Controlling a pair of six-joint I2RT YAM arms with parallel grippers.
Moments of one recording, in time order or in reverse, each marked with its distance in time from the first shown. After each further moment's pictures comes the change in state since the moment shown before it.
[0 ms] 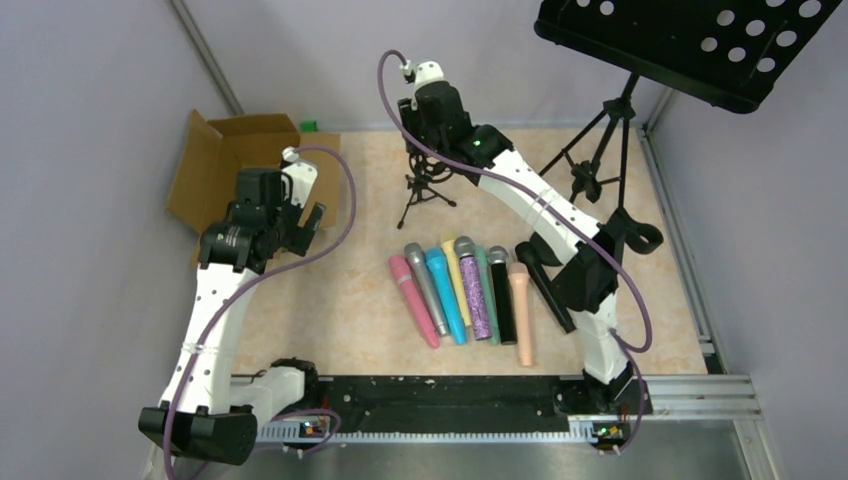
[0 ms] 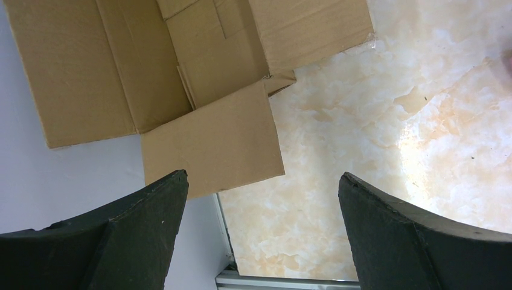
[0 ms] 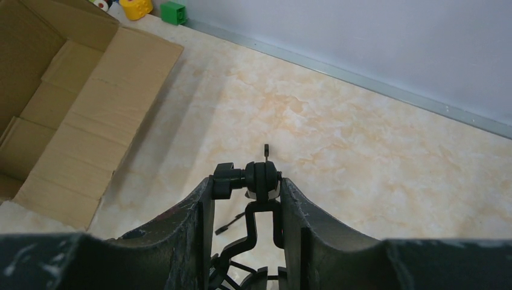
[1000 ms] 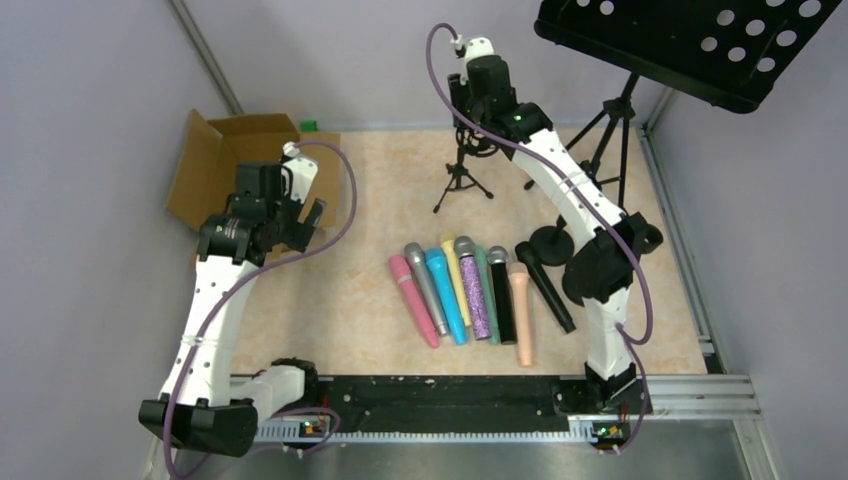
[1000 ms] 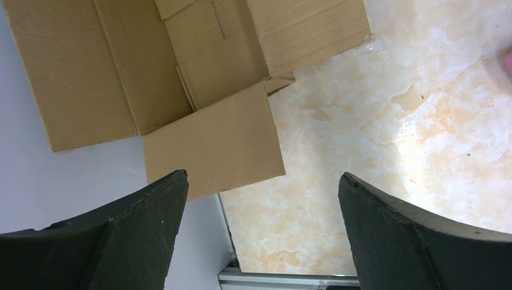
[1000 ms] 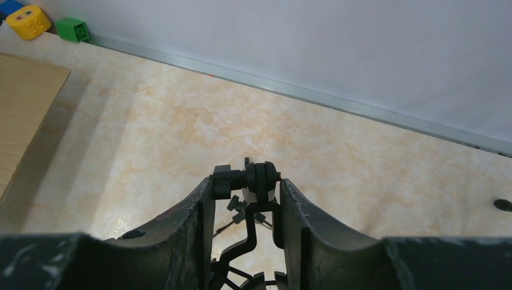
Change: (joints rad) left arm 0.000 0.037 0.057 -0.035 0.009 0.000; right arm -0.211 -0.025 -0.019 -0.019 -0.034 -0.080
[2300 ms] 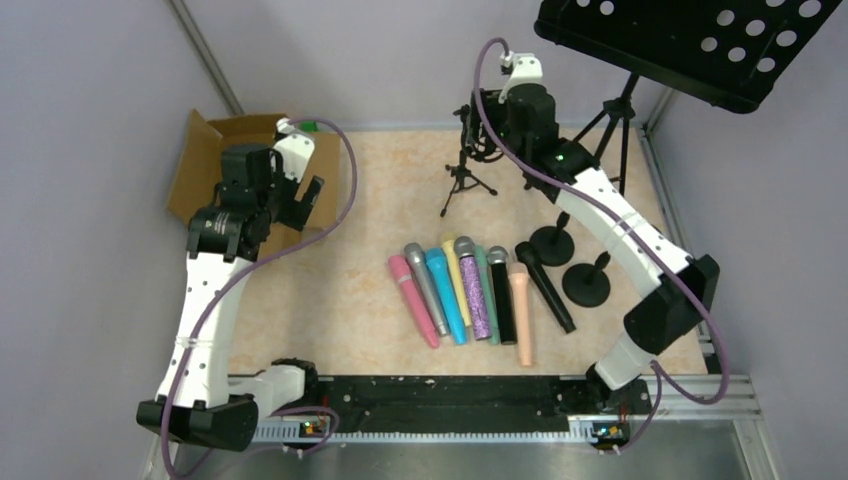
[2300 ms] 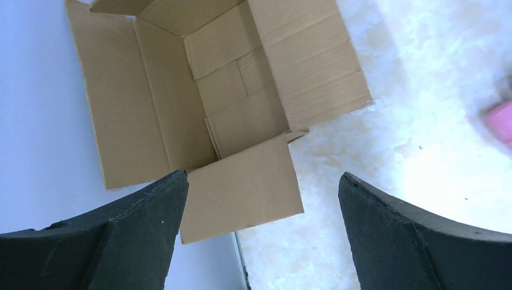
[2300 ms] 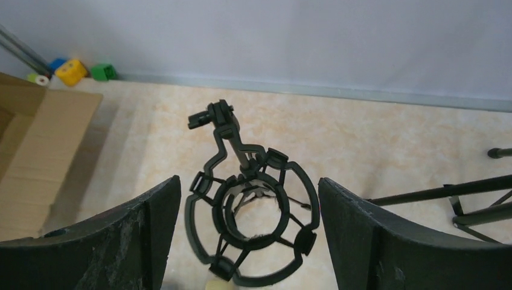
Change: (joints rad) left arm 0.000 0.032 0.097 0.092 0.031 0.056; right arm 0.018 -0.466 -0.554 0.257 0.089 0.138
